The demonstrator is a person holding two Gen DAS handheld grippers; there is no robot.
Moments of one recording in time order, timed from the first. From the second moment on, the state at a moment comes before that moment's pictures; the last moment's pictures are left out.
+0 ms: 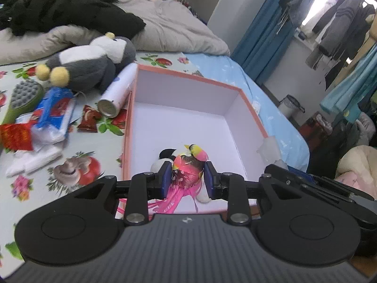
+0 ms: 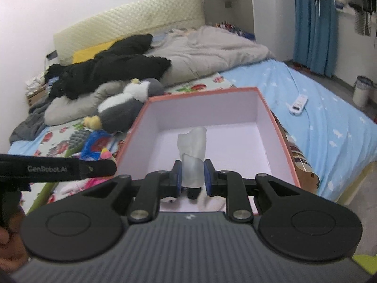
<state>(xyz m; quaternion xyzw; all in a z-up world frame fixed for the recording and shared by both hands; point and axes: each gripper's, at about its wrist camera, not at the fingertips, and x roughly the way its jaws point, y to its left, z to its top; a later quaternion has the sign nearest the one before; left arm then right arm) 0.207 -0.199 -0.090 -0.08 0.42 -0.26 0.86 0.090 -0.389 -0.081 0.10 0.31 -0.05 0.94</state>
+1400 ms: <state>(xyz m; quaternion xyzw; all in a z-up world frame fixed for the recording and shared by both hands) 0.190 -0.187 -0.063 -0.05 0.39 -0.27 0.88 0.091 -0.381 -0.075 0.12 0.30 -0.03 0.95</state>
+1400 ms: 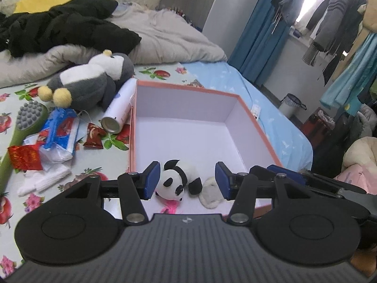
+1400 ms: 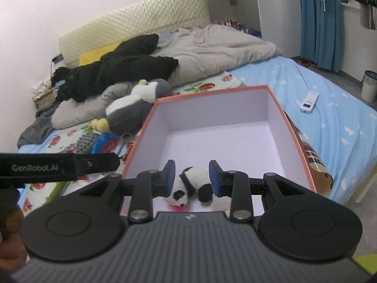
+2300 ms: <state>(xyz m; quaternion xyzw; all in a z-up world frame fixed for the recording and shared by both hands) 0.075 -0.100 -0.031 -0.08 0.35 -0.22 0.91 0.011 -0.317 -0.056 0.08 0.29 0.02 0.95</state>
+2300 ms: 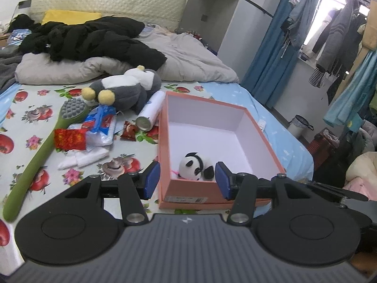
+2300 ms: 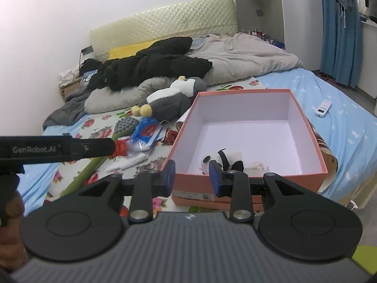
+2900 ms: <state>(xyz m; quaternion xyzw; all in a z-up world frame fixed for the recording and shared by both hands) 0.058 -0.029 -0.049 -0.12 0.33 -0.13 0.93 0.029 -0.254 -0.072 0.06 0.31 0.12 0.94</state>
